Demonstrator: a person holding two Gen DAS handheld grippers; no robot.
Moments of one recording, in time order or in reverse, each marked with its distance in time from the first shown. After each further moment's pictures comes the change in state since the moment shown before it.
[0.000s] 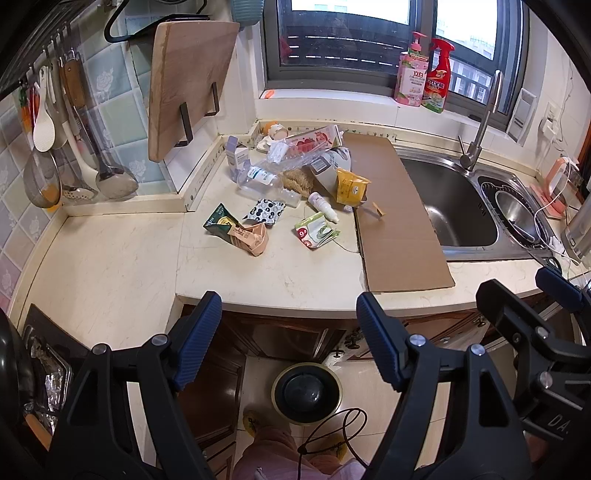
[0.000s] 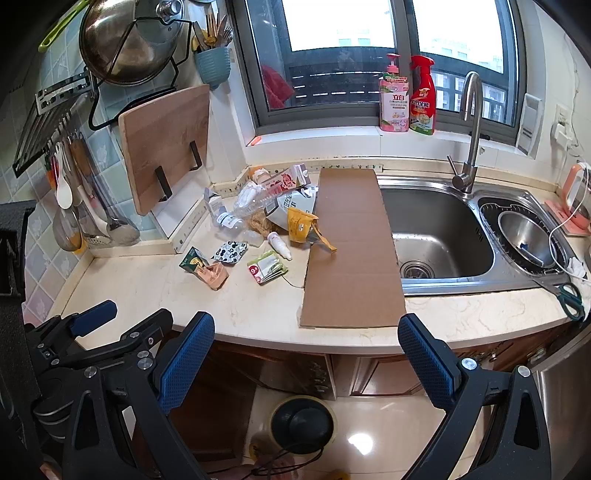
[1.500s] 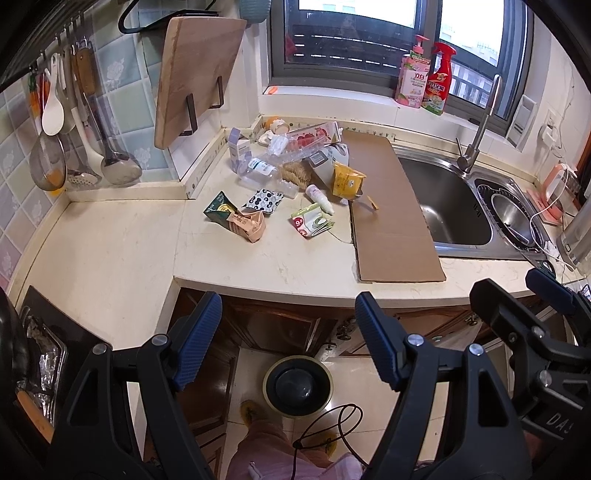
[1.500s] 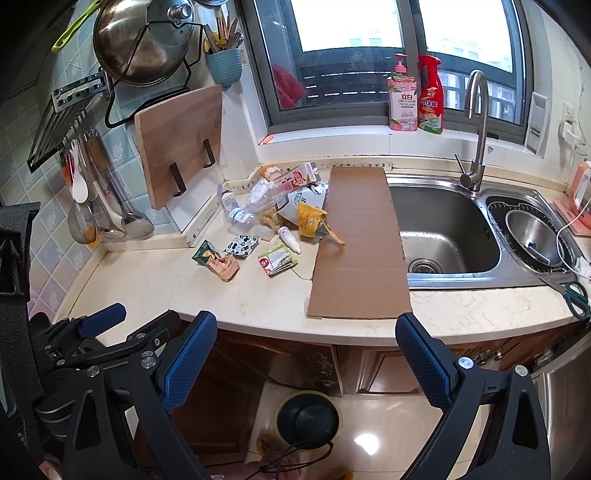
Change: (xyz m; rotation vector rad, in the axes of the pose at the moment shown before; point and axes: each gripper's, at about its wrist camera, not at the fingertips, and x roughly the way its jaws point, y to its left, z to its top) left arm -0.021 0.004 -0.018 -0.022 0.006 -0.017; right arm -0.014 0.008 -0.009 -0.010 -0.002 0.046
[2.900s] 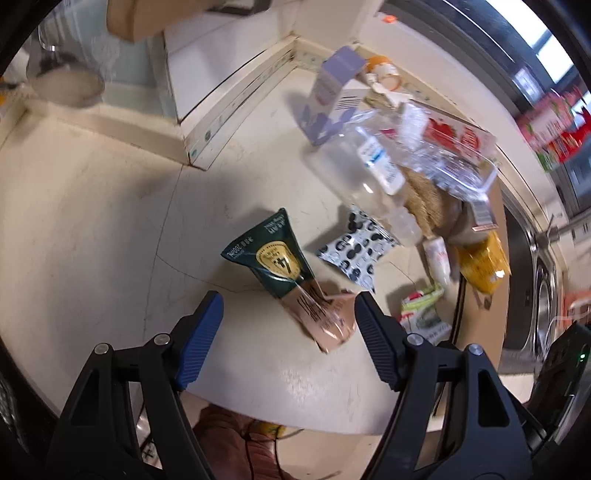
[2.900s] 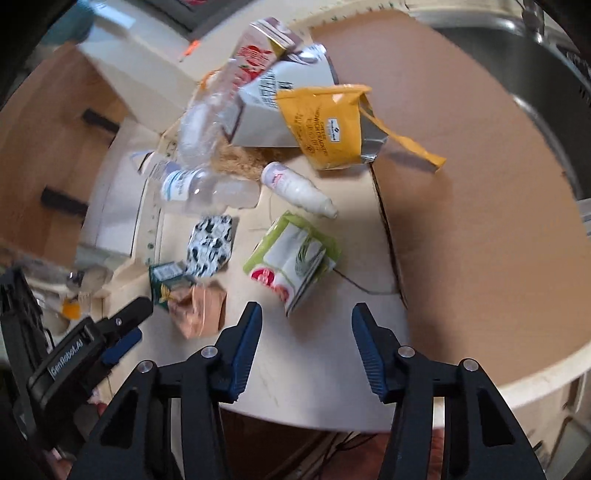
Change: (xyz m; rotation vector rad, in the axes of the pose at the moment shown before) left arm 0.295 0.147 0.130 -0.369 0.348 -0.038; right arm 0.382 -0.006 0.057 0.422 0.439 0.127
